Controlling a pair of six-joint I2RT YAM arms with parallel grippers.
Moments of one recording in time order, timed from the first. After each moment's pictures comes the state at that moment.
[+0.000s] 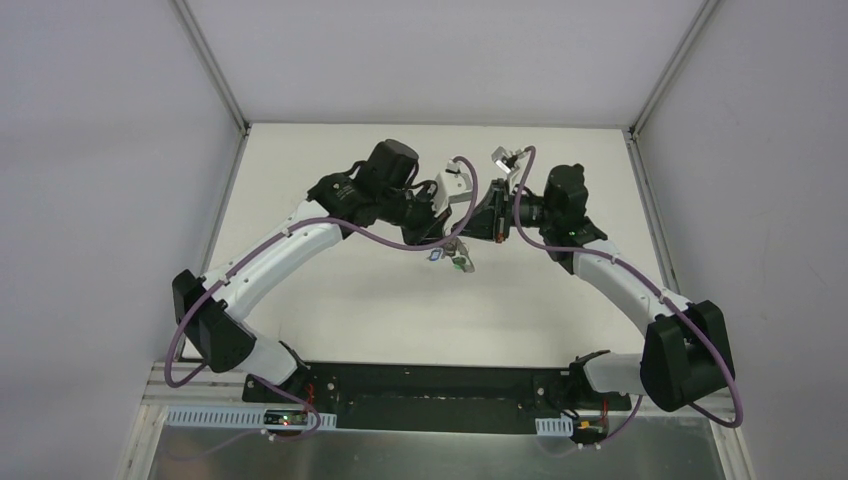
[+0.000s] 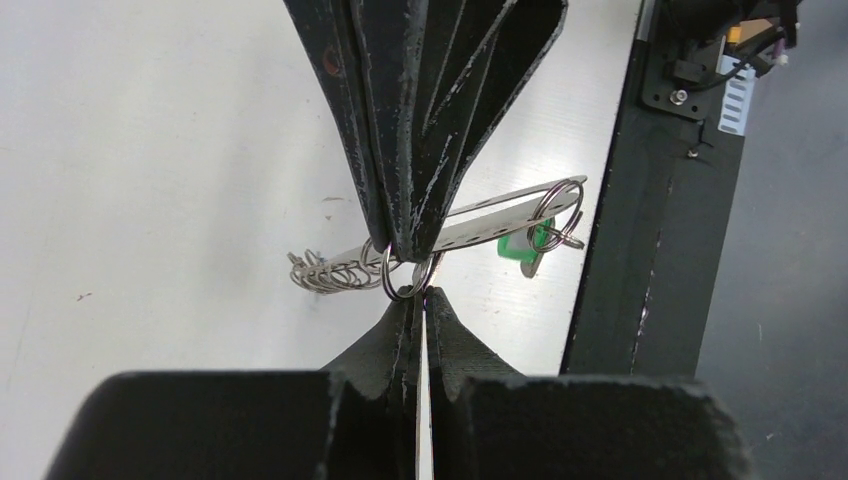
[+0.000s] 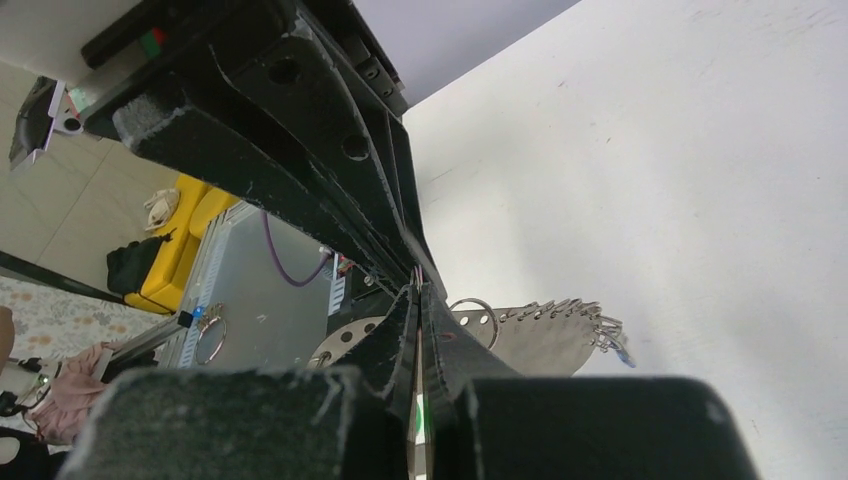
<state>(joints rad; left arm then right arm) -0.76 1.47 1.48 -0.76 0.52 0.29 0.41 1.30 0.85 0.39 -1.13 0.52</state>
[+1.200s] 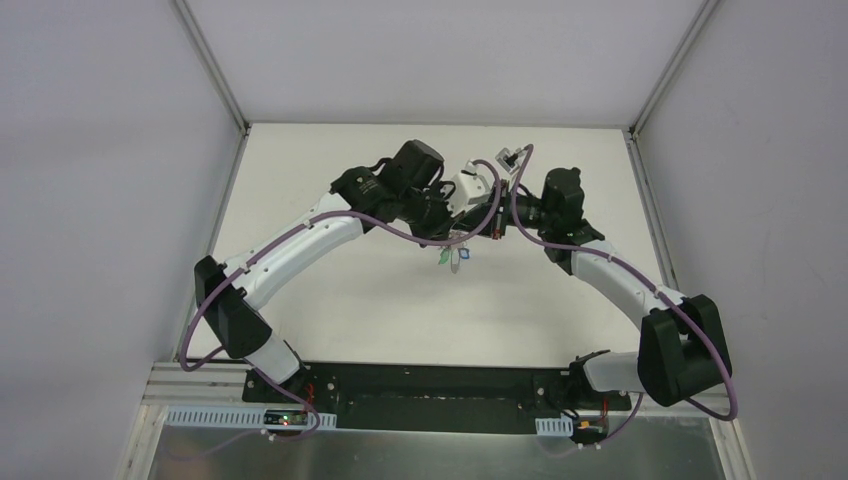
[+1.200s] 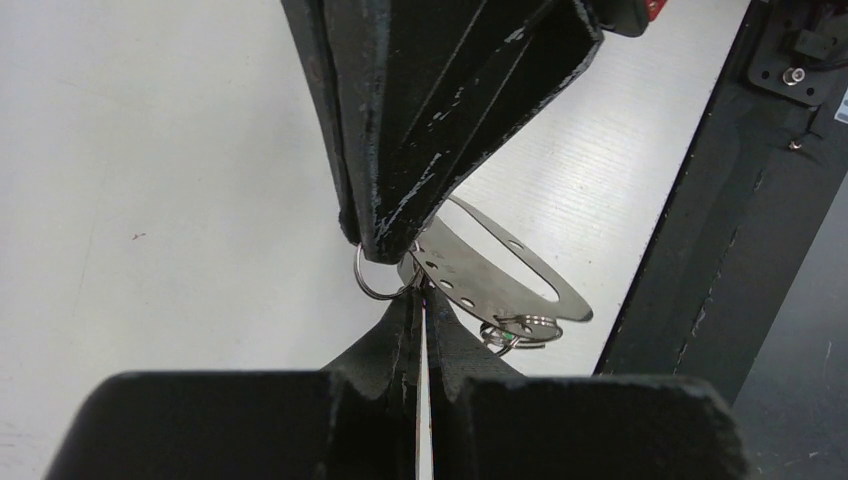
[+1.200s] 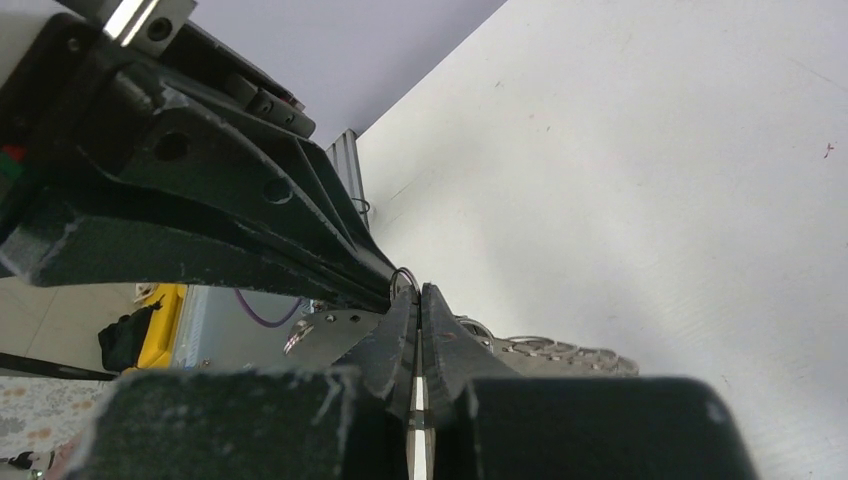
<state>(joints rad) -0.83 1.58 1.63 -0.87 0.28 0.29 0.40 1.33 0.82 0.38 -0.99 0.57</state>
